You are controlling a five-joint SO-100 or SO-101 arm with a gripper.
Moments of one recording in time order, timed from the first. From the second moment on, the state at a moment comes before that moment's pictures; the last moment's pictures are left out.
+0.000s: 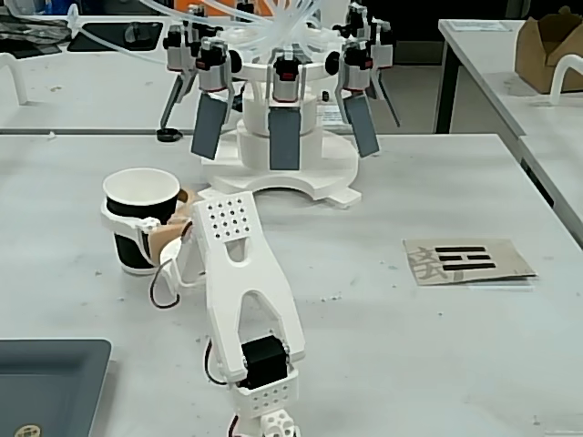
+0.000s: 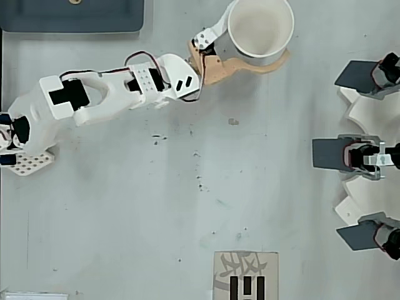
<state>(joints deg) -27.8 53.0 102.7 -58.0 -87.1</state>
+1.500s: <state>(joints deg) -19.1 99.7 147.7 -58.0 -97.4</state>
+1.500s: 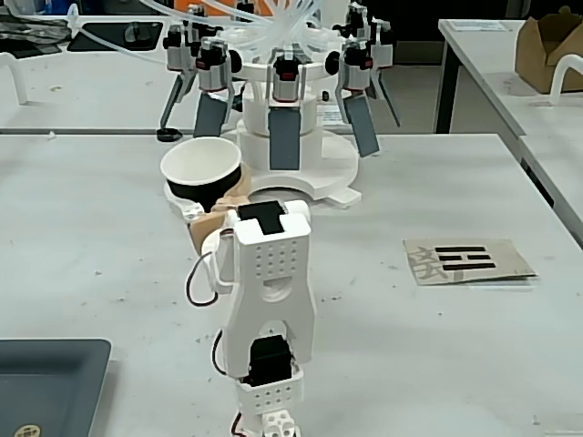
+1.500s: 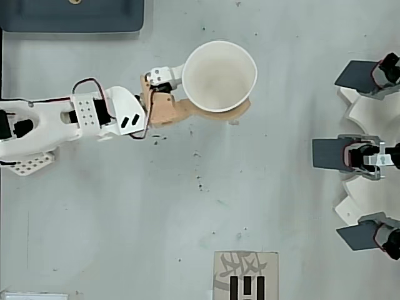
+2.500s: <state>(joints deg) -3.3 110.6 159.8 -59.5 -98.5</state>
